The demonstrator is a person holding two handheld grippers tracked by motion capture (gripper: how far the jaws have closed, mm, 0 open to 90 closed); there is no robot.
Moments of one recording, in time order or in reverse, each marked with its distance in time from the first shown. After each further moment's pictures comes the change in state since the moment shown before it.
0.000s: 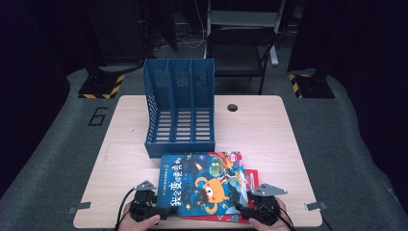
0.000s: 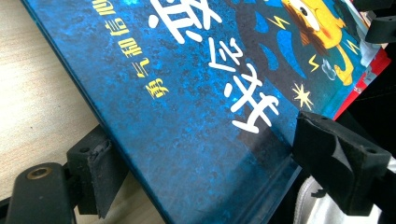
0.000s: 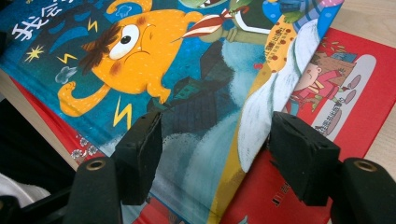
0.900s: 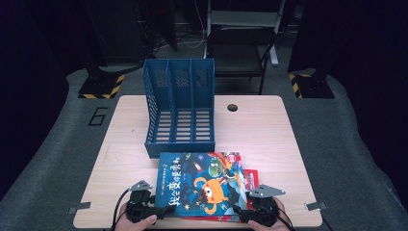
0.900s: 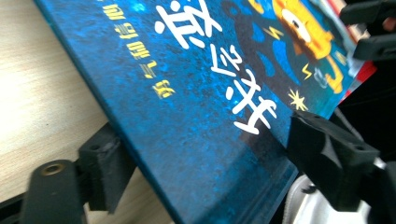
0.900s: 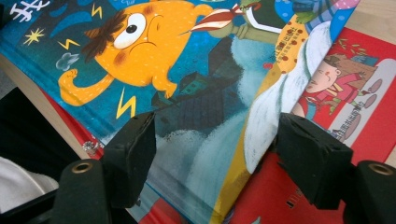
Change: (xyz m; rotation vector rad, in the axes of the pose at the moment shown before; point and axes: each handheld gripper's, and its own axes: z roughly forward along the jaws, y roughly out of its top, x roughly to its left) left arm -0.004 0.001 -0.017 -0.049 -0.005 -0.020; right arm 0.003 0.000 0.001 0.009 0.033 -0.036
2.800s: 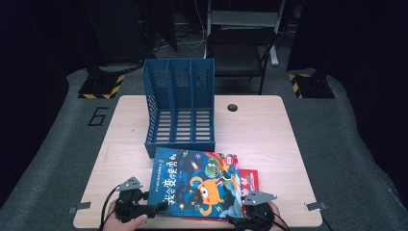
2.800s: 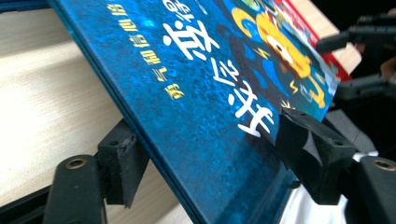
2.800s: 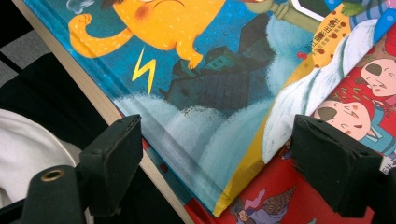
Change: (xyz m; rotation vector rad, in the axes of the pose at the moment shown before) left arm -0.011 0.012 -0.033 -0.032 0.021 0.091; right arm 0.018 -0.003 0.002 0.047 0.070 -0.112
